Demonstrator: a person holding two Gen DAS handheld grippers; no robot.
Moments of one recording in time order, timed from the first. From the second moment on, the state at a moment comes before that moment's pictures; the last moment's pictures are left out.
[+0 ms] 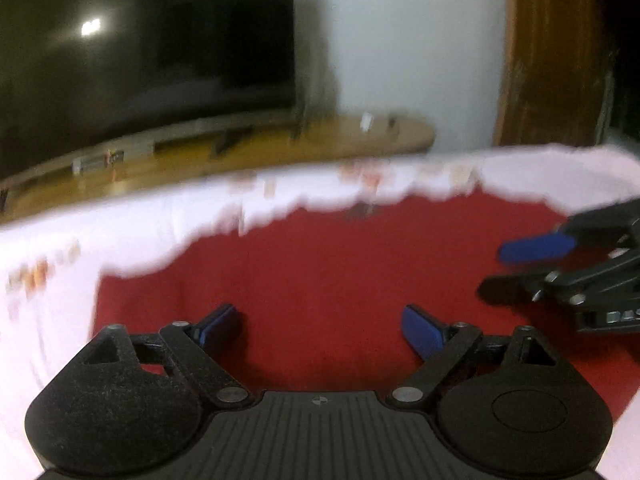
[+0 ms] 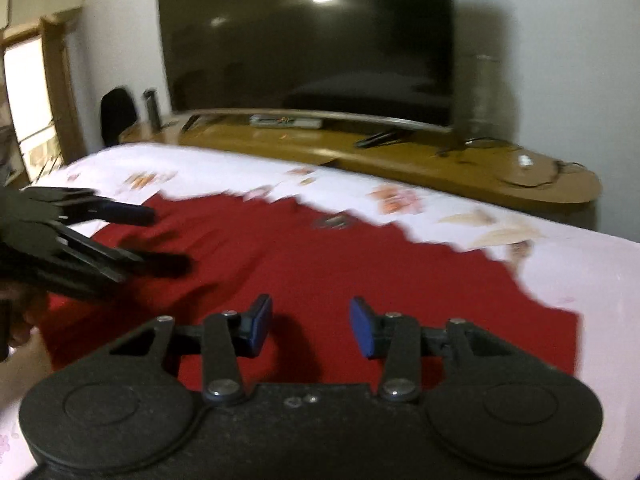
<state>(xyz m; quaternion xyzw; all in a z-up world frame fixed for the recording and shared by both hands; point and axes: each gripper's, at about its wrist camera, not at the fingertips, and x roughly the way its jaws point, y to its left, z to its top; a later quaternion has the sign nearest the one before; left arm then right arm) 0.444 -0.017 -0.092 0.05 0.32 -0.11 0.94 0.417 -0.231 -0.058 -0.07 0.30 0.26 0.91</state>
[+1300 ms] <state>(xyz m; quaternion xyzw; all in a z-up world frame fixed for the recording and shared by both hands) 0.370 -0.003 -0.085 -0.03 0.31 -0.10 0.95 0.349 -0.235 -0.053 -0.07 0.32 0.24 0.91</state>
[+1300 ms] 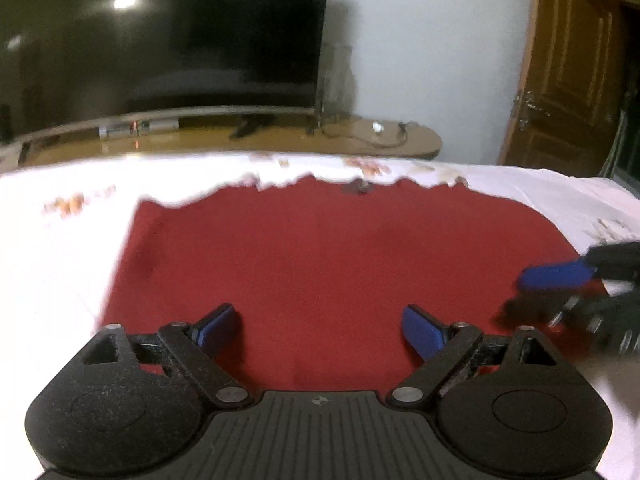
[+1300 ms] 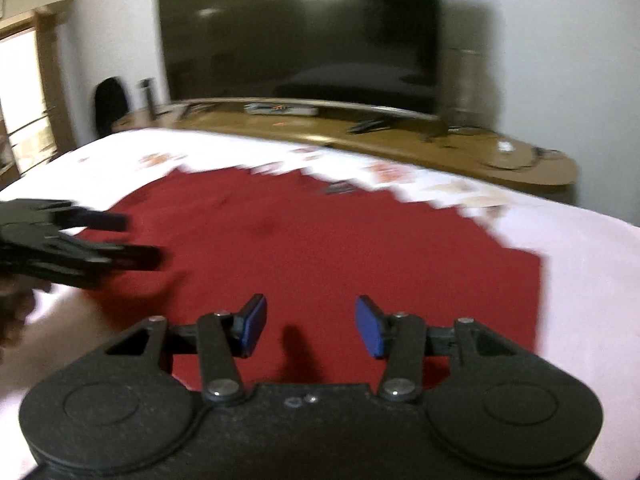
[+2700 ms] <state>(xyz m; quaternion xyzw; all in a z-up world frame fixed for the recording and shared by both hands) 0.423 0.019 -0.088 0.02 0.33 -0.09 0.94 0.392 -0.286 -0.072 -0.06 0.32 0.11 0.94</state>
